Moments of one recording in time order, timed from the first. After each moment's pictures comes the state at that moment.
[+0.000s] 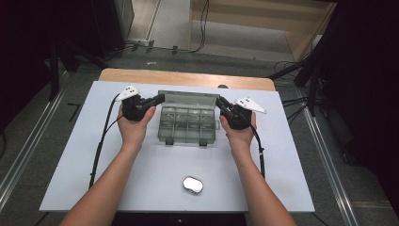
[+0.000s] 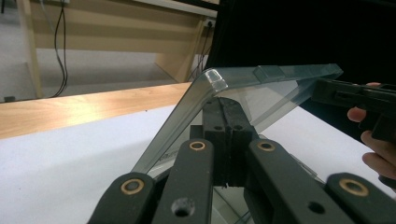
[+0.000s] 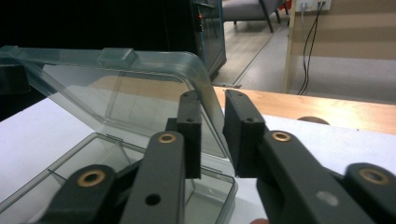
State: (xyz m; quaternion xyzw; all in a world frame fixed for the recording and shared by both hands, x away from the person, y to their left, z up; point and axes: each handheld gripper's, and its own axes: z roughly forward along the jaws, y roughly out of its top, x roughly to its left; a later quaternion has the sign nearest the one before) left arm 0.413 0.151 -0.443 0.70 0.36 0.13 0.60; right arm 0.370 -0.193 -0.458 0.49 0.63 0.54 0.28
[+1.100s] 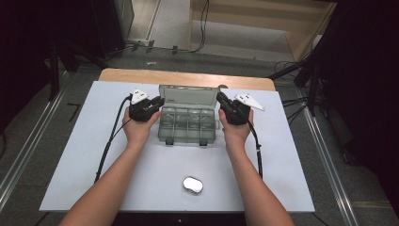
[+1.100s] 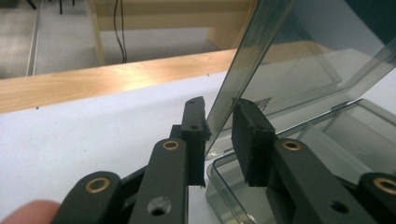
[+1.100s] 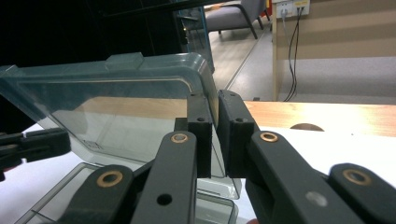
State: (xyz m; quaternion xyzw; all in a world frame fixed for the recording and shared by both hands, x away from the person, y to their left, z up) left arm 0.439 0.135 -0.487 0.72 0.41 0.22 0.51; right arm 0.383 -0.188 -0.455 0.52 0.59 0.55 0.28
